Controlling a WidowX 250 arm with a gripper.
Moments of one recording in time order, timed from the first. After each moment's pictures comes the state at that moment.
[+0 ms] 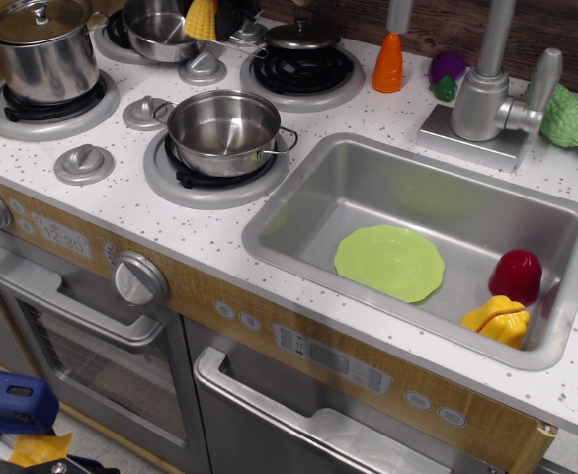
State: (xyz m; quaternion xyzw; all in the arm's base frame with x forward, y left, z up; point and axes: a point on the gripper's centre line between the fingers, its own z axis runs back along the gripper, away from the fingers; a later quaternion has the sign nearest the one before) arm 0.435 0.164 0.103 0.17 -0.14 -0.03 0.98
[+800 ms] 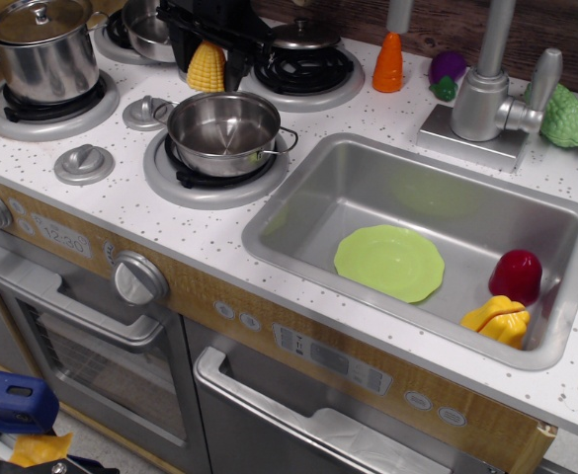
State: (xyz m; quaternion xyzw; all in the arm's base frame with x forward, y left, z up) arm 0.392 0.135 0.085 0.14 -0.13 0.05 0.98
